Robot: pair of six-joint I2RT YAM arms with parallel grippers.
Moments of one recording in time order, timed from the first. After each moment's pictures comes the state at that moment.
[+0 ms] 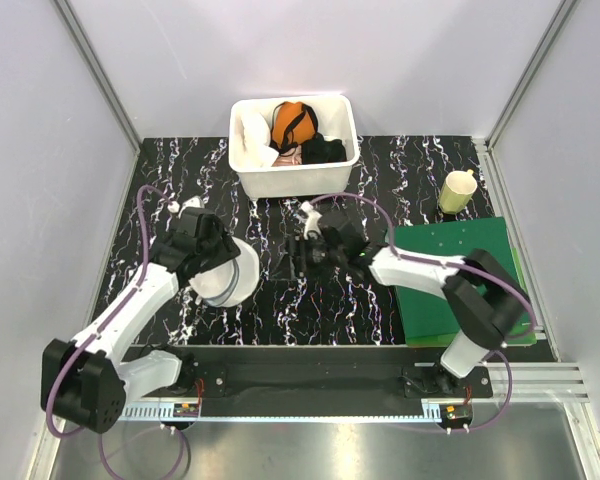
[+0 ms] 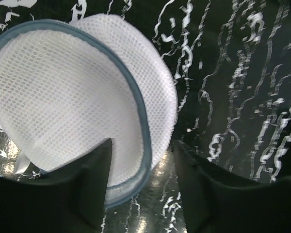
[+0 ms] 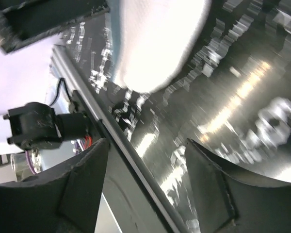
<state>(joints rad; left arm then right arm) -0.32 1.13 0.79 -0.53 -0.12 -0.72 0.78 1.61 0.91 0.14 -0.46 0.70</state>
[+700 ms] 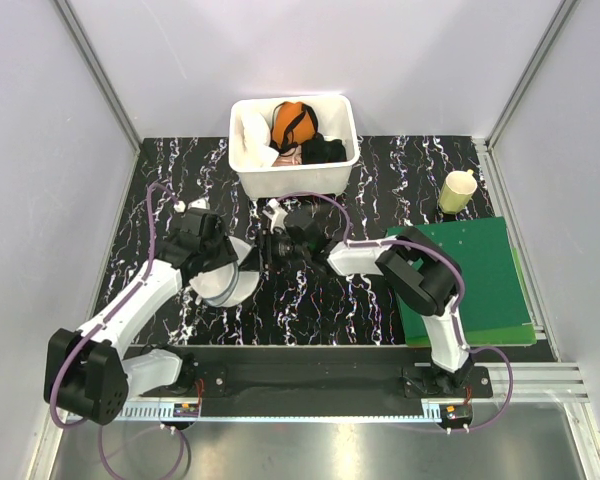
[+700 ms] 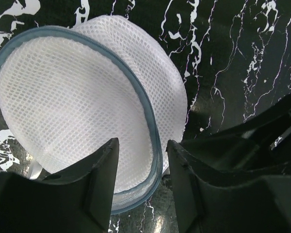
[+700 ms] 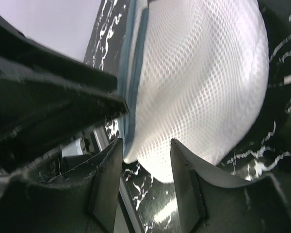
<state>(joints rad) -0.32 1.15 0.78 -0.51 -0.12 -0.64 0.86 2.05 1.19 0.47 -0.49 0.81</state>
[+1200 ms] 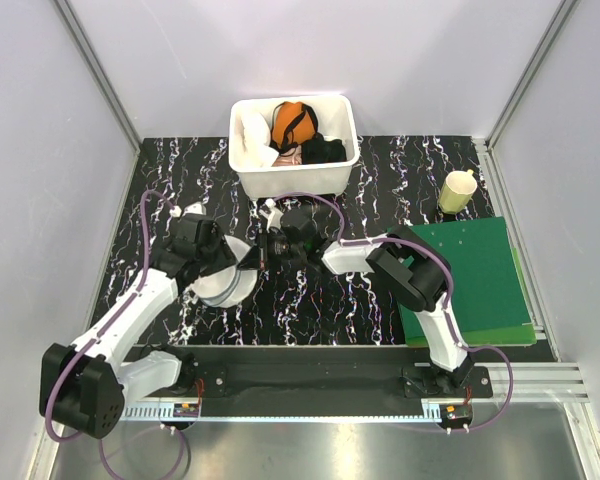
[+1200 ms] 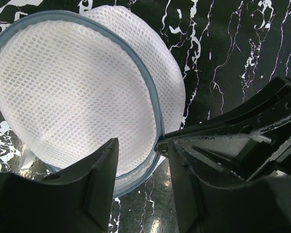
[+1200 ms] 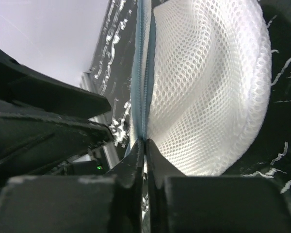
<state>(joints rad) -0.32 1.08 0.74 -0.52 -0.12 -0.65 0.86 2.13 1.25 0.52 -0.52 0.86</state>
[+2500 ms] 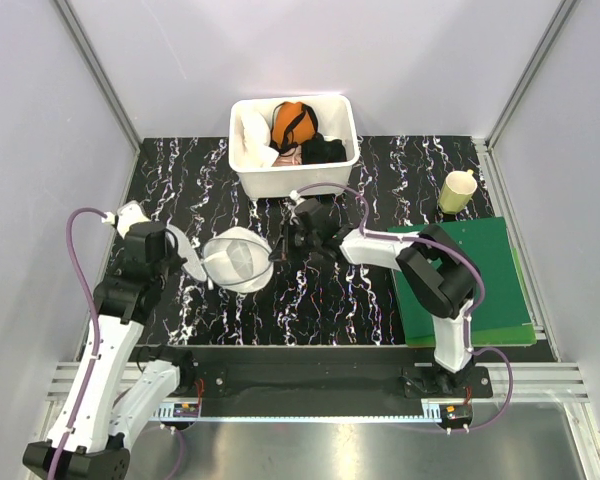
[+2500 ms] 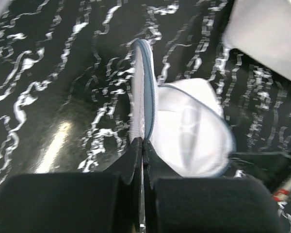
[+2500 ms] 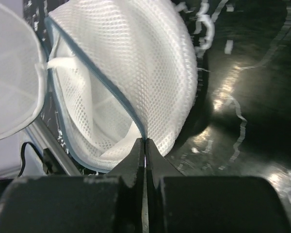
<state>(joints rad) -0.18 0.72 0.88 -0.81 -0.37 -0.59 0.80 1.97 1.22 0.12 -0.30 0.75</state>
